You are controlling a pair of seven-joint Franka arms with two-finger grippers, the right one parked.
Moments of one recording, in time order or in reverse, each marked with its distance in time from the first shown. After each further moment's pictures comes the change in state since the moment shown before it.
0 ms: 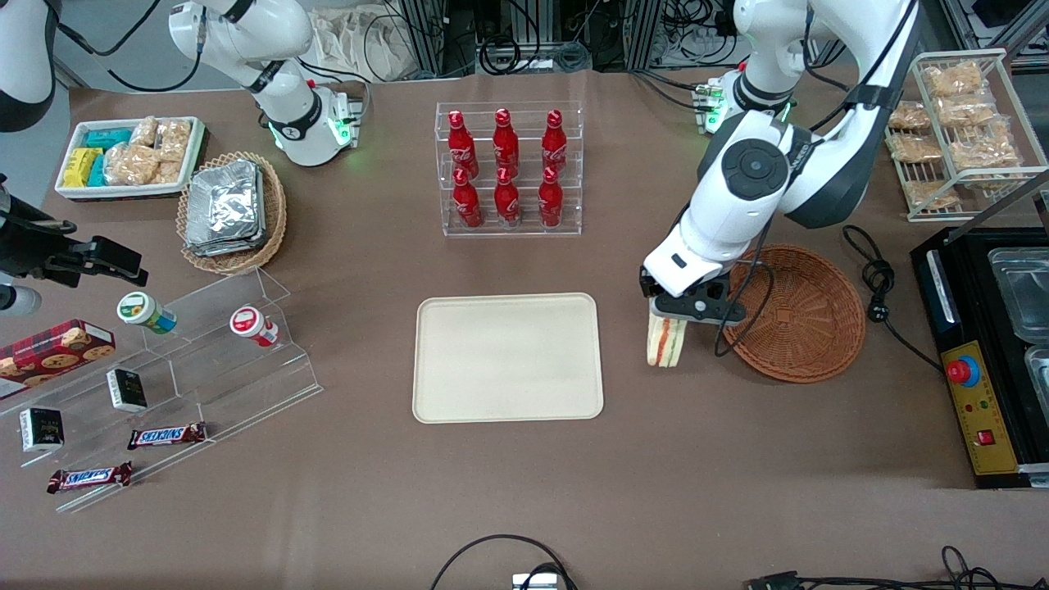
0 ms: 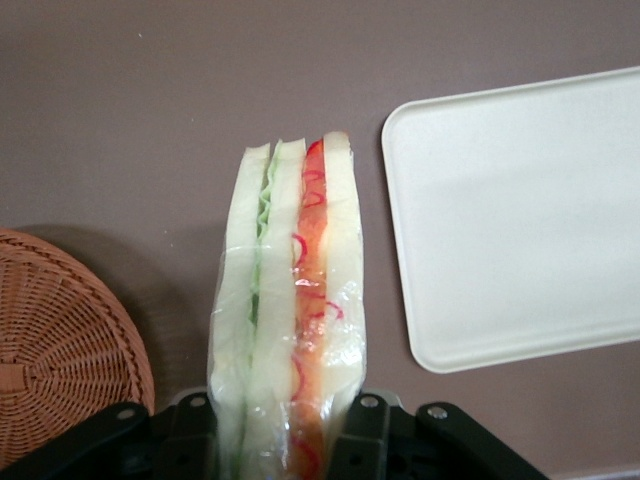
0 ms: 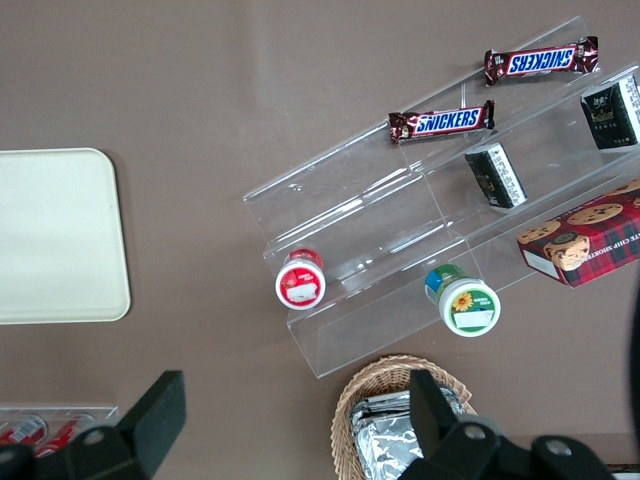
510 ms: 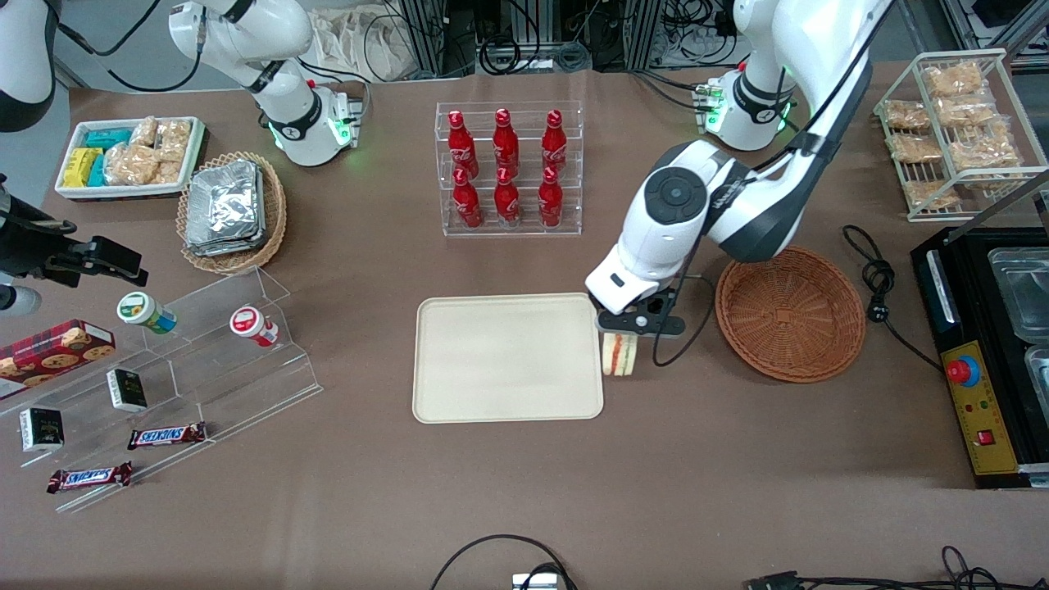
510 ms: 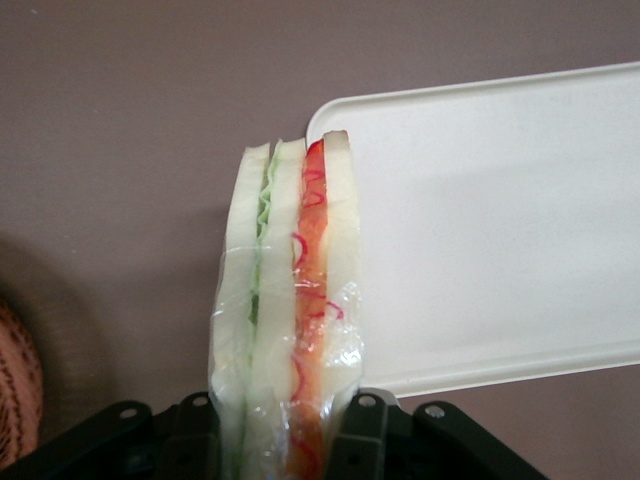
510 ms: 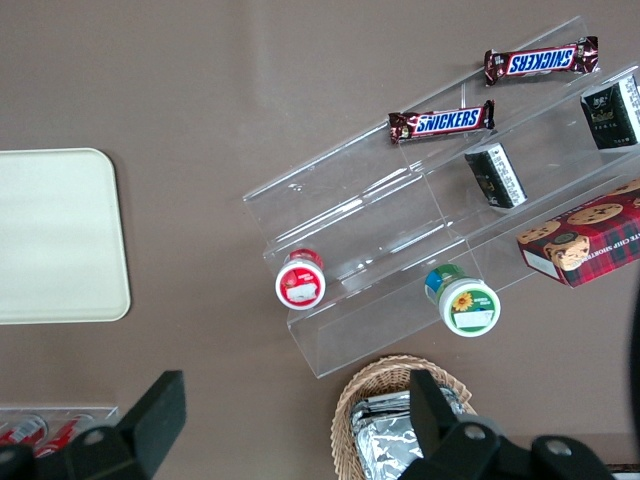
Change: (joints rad) arm -0.063 0.192 -0.065 0.141 0.116 -0.015 -0.178
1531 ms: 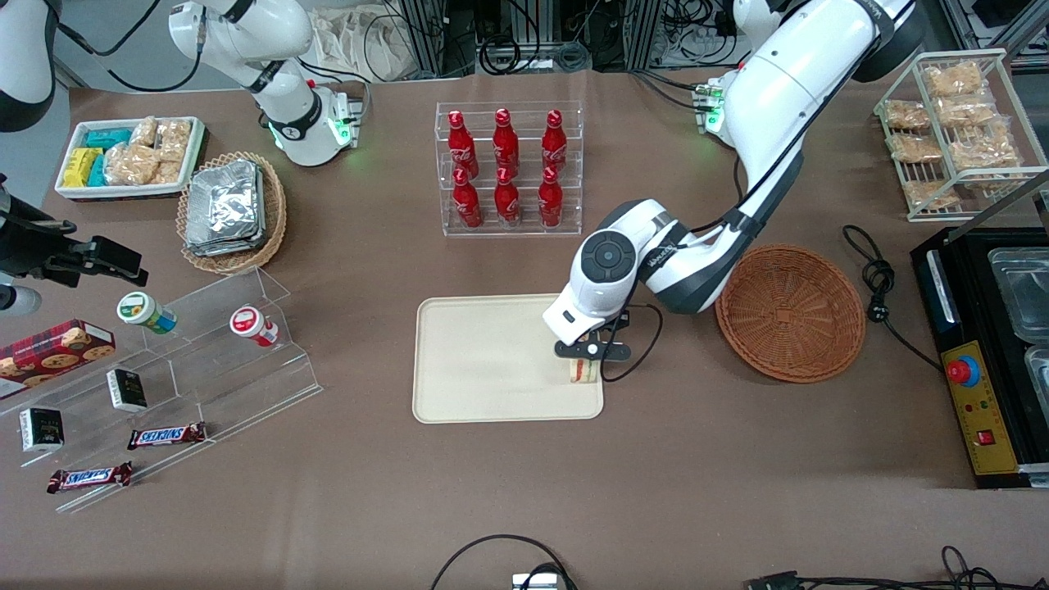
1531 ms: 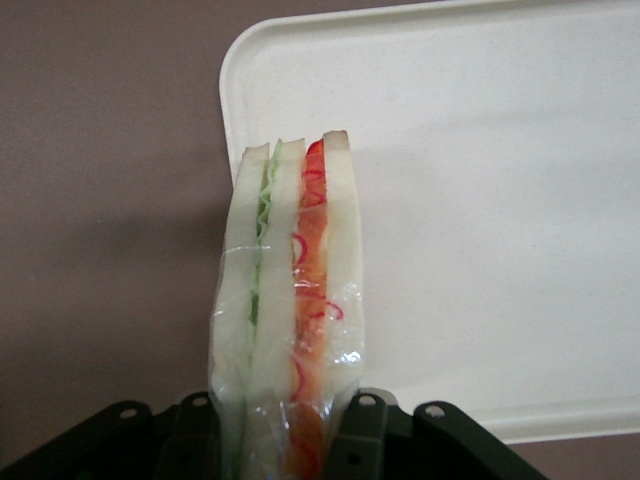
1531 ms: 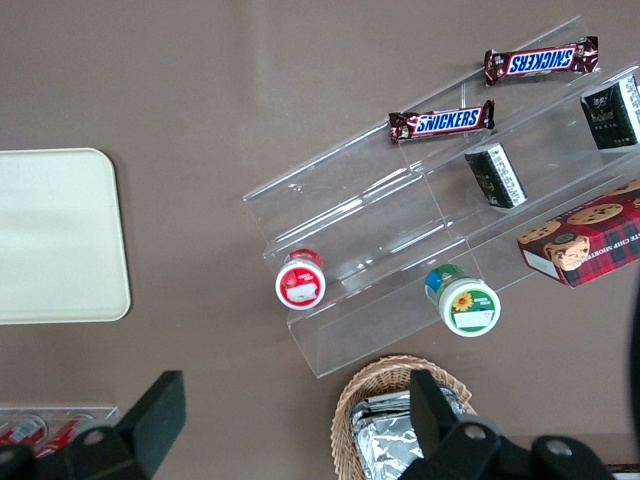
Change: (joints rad) arm -0.086 0.286 0.000 0.161 0.136 -0.005 -0.155
